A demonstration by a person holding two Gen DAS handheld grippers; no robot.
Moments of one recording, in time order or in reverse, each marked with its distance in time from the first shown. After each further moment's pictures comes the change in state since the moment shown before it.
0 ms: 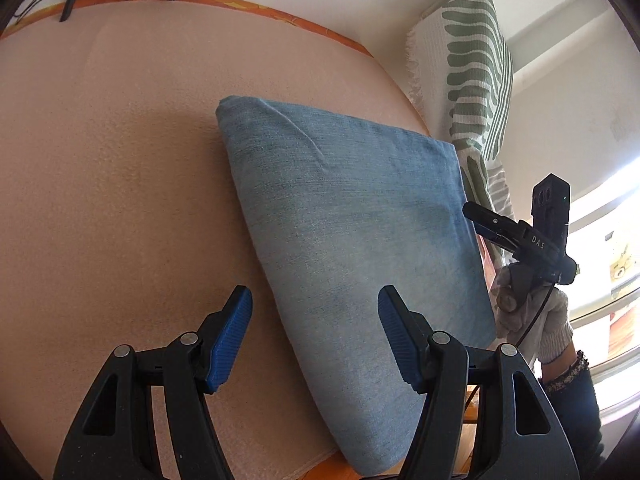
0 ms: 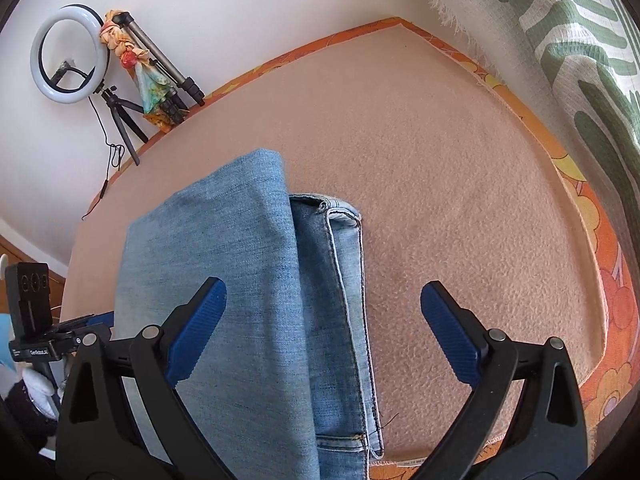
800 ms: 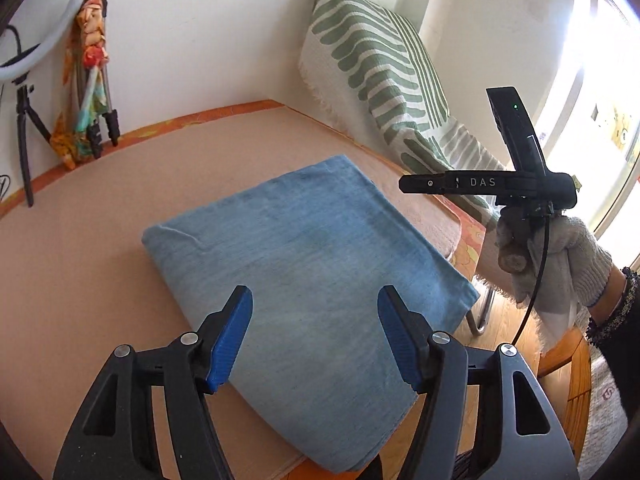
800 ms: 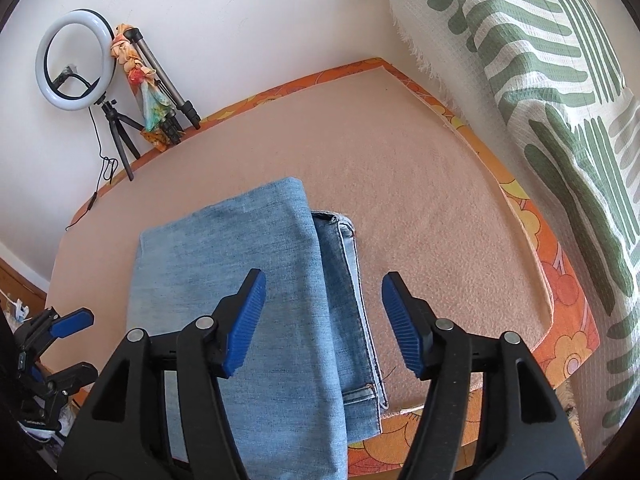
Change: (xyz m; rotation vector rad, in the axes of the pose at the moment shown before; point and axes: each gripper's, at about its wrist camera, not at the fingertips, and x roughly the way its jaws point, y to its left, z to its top) left arm -0.042 -0.099 -0.024 0.454 -0.189 0.100; right arm -0.054 0.035 -0.006 -0.036 -0.120 -0.152
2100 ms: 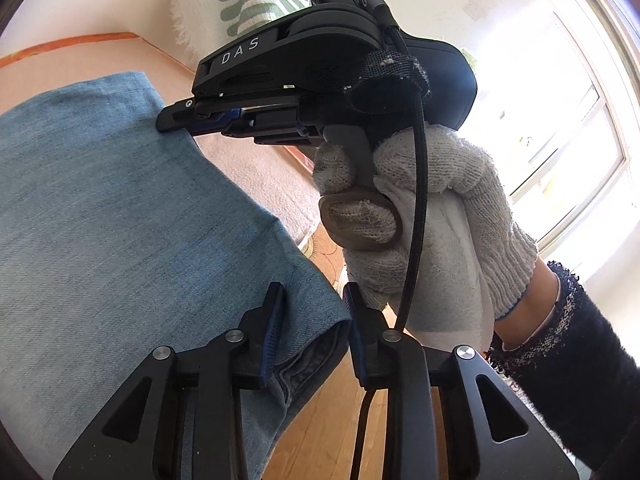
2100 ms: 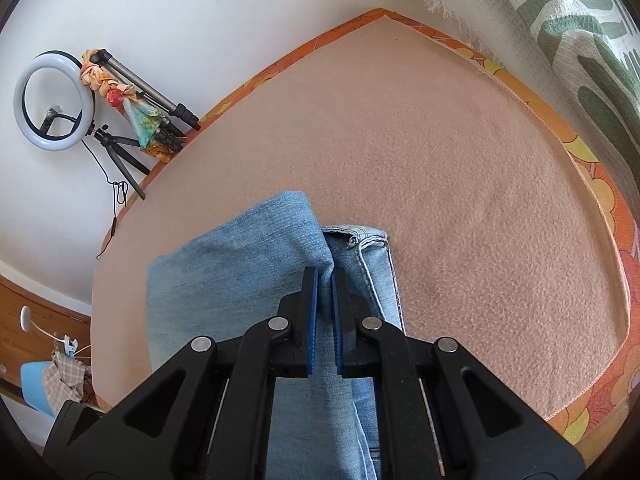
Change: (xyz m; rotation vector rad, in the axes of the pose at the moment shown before) left arm 0.129 -0.094 -0.006 -0.036 0.141 -0.525; right arm 0.056 -0.018 0.021 0.190 0.126 0.152
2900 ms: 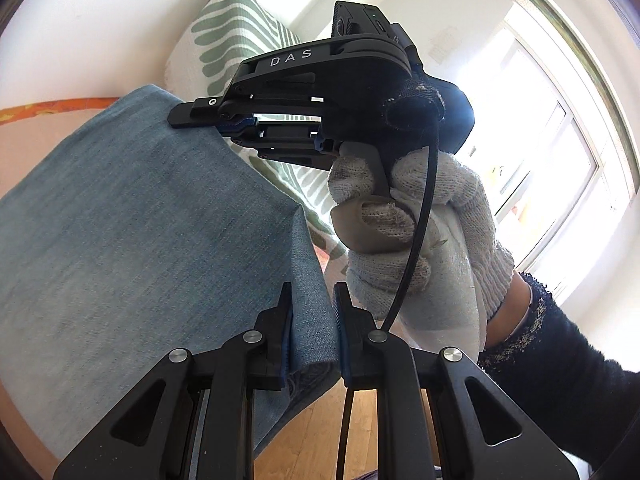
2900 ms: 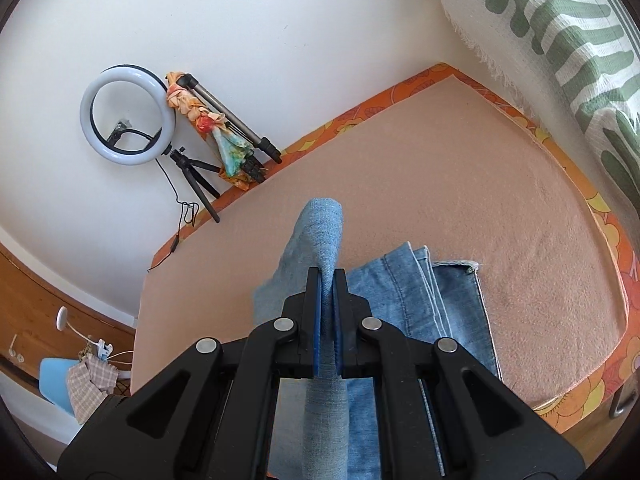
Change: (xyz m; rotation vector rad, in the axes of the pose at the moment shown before) left arm -0.065 0.006 0.018 0.048 -0.182 -0.053; right arm -0.061 0.068 0.007 -0.022 -0.095 0.150
